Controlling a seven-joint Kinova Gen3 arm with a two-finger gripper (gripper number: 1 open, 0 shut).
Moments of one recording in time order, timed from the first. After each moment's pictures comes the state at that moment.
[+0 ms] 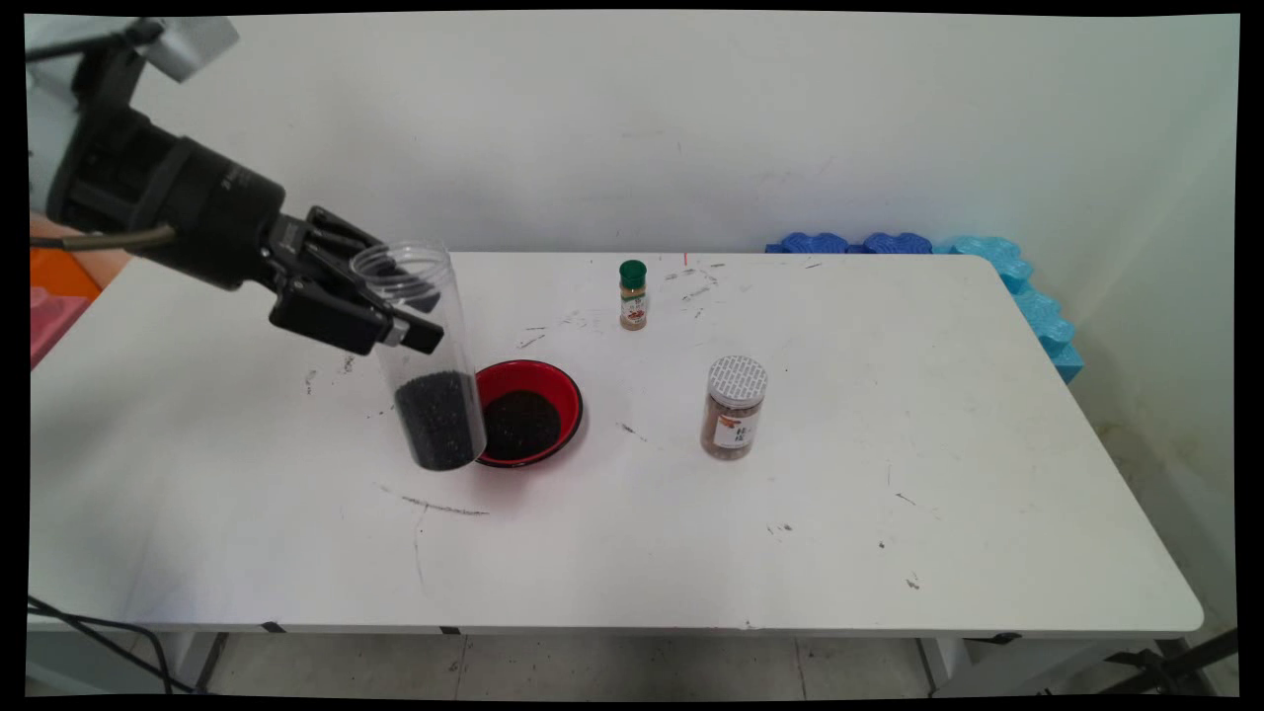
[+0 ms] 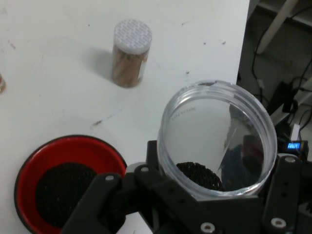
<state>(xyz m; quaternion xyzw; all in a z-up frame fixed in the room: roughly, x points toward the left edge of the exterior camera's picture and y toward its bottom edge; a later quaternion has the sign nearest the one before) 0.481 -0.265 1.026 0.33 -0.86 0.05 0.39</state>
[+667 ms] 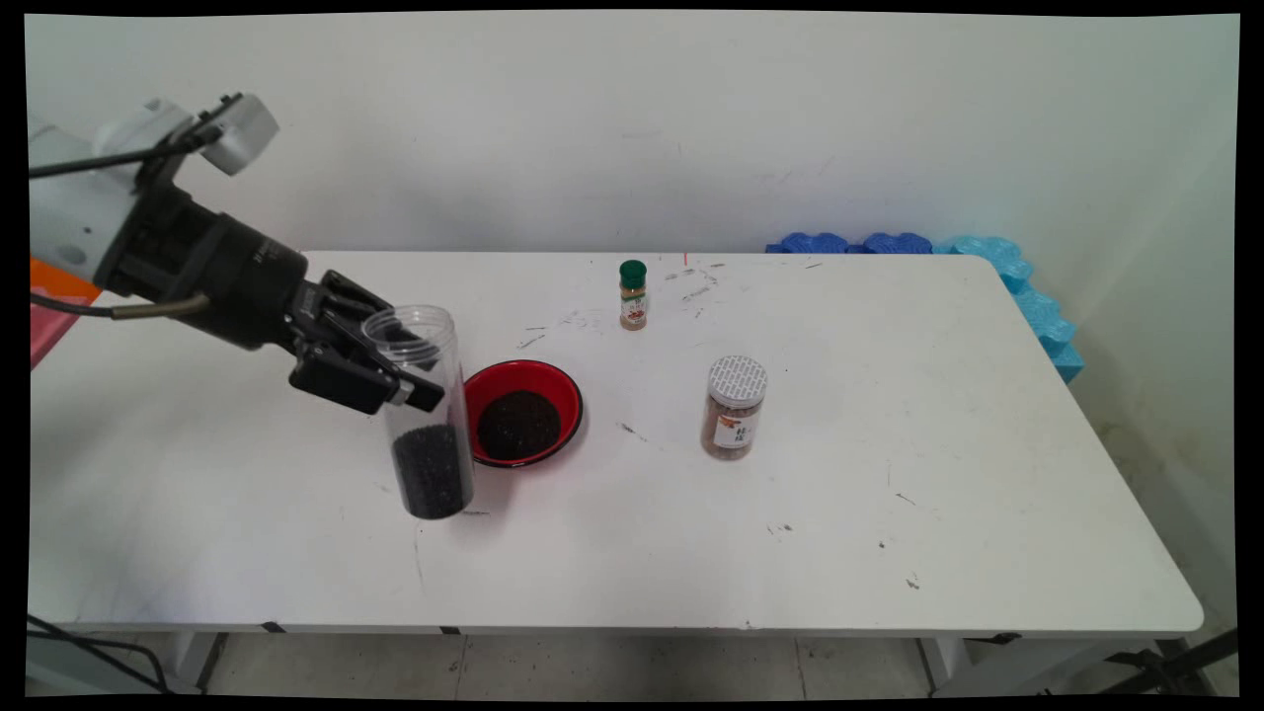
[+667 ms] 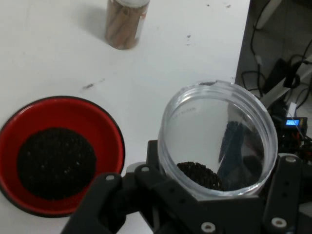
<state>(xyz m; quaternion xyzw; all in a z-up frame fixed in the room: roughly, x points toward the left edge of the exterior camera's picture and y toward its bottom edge) 0.483 -0.266 0.982 0.34 -0.87 0.02 0.36</state>
